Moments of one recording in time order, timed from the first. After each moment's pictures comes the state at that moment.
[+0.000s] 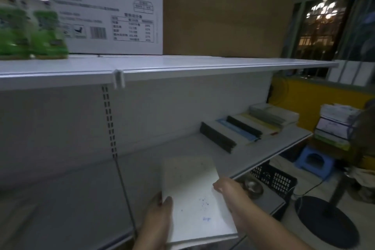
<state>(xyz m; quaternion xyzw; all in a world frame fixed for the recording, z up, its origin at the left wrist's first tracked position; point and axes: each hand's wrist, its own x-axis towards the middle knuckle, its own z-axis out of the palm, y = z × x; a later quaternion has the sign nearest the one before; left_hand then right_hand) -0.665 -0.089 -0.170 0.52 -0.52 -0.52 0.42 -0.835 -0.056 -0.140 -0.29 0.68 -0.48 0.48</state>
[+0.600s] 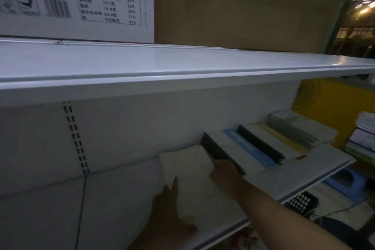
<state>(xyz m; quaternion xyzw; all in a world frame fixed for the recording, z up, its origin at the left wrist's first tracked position) -0.768 -0.218 -0.186 0.54 -0.77 -0.31 0.09 -0.962 -0.250 -0.164 -0.44 0.76 -0.30 0.36</state>
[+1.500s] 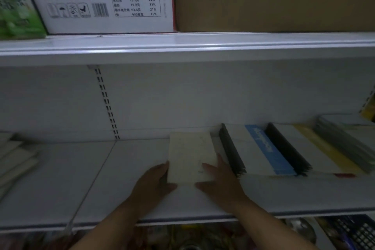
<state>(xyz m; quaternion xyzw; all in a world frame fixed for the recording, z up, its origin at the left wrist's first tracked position) -0.786 -0.192 -0.194 0.66 -0.68 -0.24 0.21 -0.999 -0.217 -0.196 -0.74 0.55 -0.24 0.30</state>
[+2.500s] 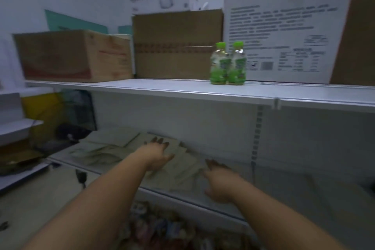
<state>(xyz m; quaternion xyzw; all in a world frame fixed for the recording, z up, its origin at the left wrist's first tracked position) -0.384 -0.024 -0.041 0.80 -0.60 0.00 0.01 -0.598 -0.093 -0.083 -0.94 0.33 0.02 -0.02</state>
